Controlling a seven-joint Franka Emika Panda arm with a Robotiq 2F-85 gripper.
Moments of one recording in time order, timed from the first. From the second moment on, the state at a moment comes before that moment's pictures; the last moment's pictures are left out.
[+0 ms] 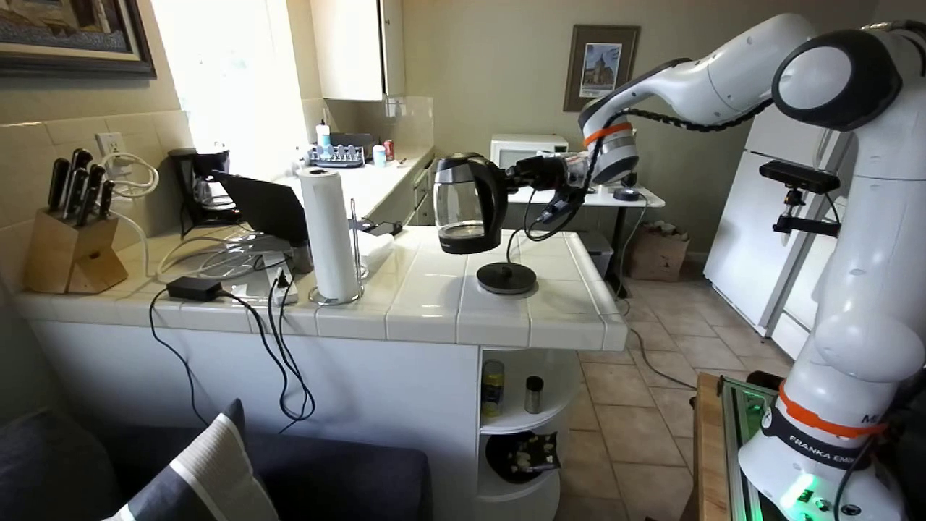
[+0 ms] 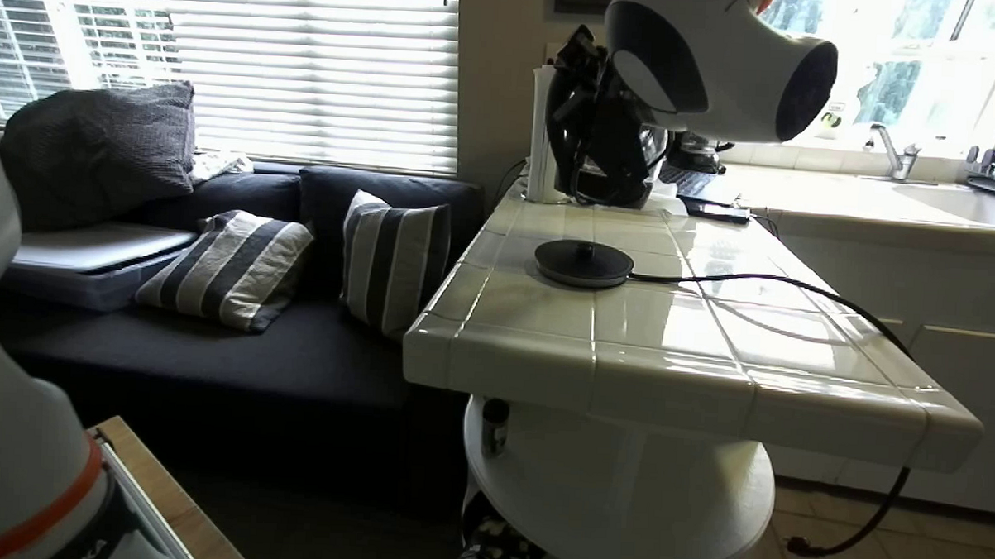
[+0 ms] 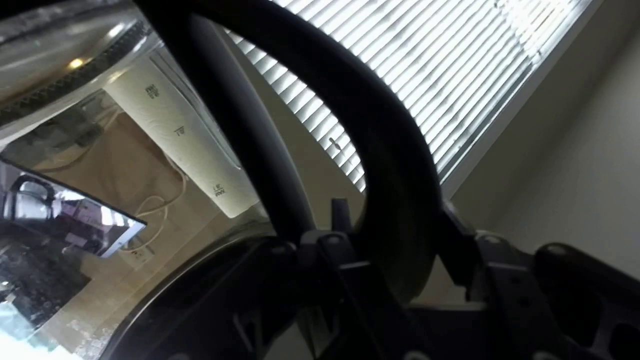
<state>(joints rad) -0.35 0.14 -0.21 -2.04 1.58 1.56 -1.50</state>
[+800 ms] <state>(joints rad) -0.29 -0.15 -0.22 -2.40 1.74 1.88 -1.64</state>
